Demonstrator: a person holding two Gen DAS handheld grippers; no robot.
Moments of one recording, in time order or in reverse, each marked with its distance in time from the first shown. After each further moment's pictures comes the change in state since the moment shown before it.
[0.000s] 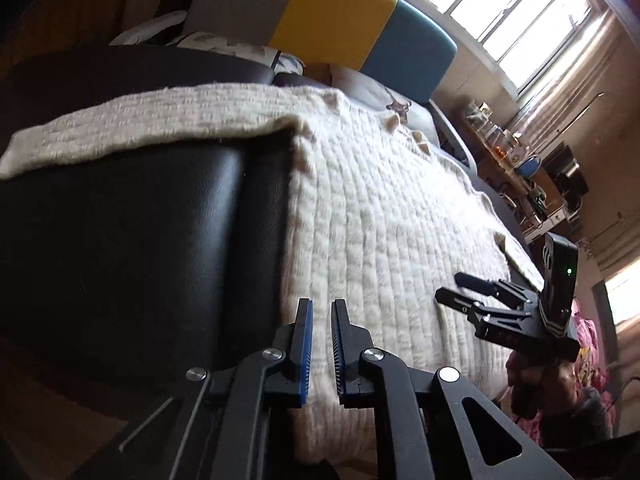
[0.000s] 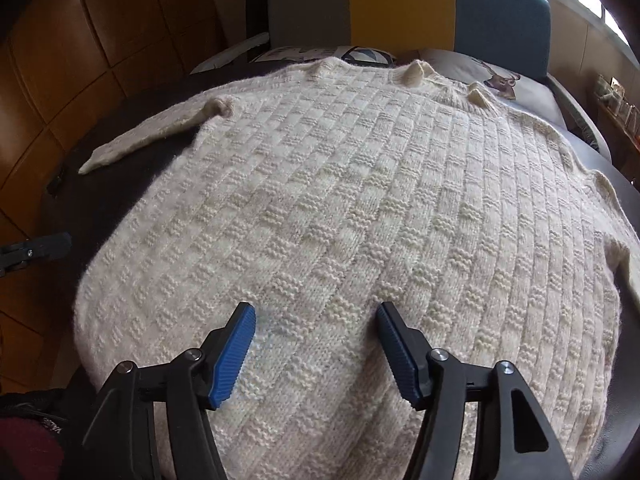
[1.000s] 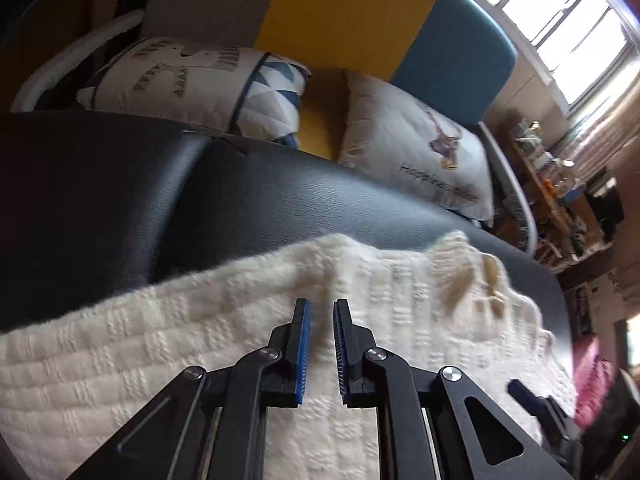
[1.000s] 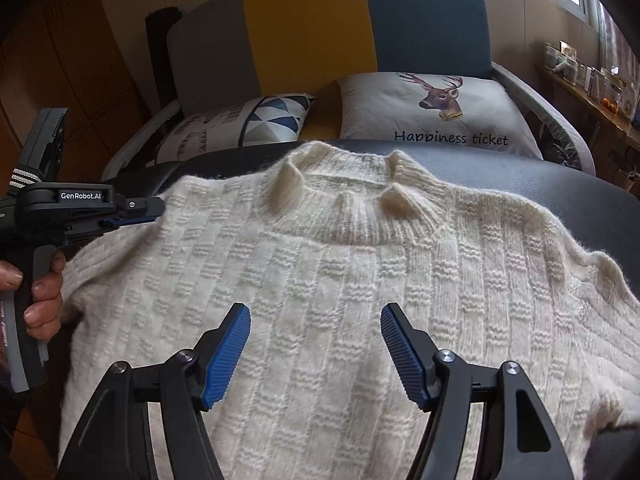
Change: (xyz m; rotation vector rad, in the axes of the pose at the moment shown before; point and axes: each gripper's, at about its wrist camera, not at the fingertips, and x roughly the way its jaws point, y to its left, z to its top) left arm 0.248 -0.022 0.270 -0.035 0.052 0.144; right arm 0.067 -0.125 0.145 0.214 -0.094 -0.129
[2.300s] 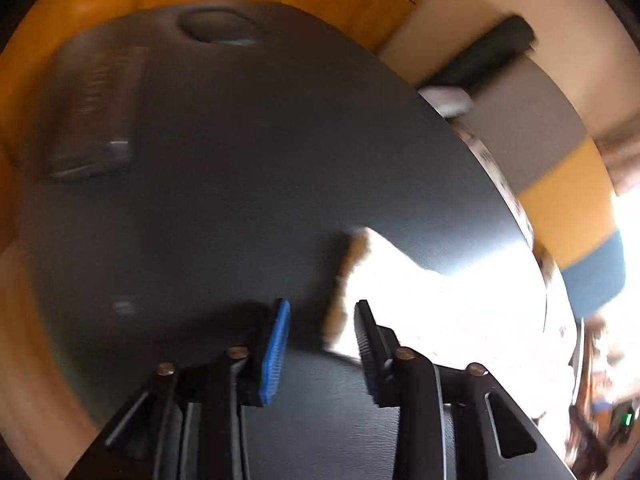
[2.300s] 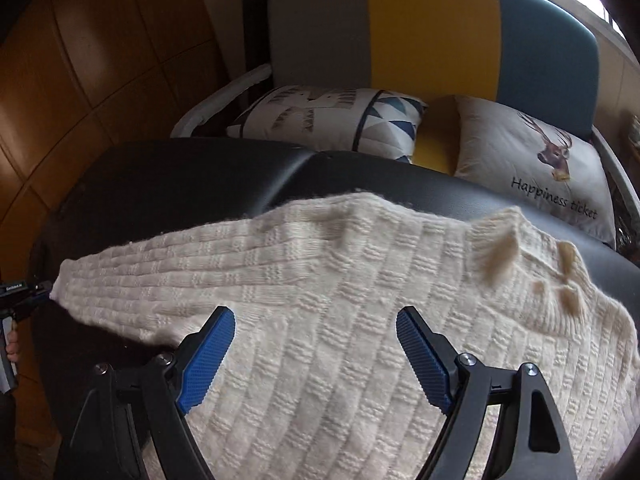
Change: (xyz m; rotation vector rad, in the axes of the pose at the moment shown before) left arm -0.229 0.404 -0.147 -0.630 -0.214 0.234; right arm 0.029 0.157 0.037 -0.242 0.071 0.152
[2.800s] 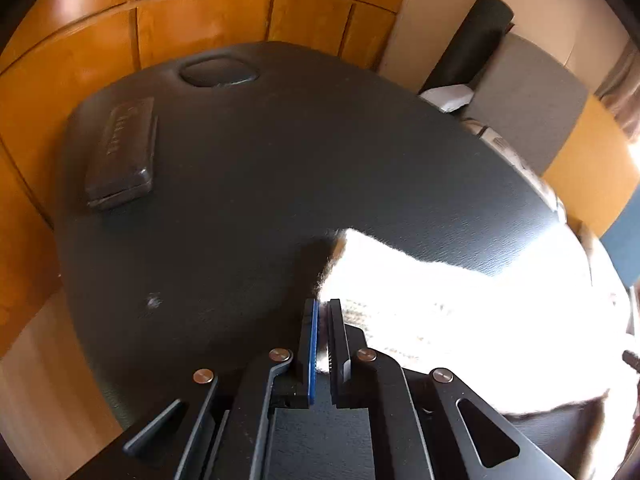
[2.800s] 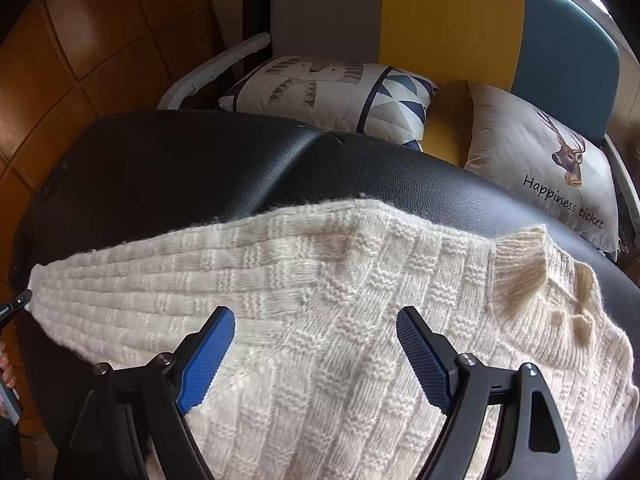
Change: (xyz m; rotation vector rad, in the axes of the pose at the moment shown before) left arm -0.021 -0.006 -0.049 0.130 -0.153 0.182; right arm 0.049 0.003 0.026 -0.031 0.125 -0.052
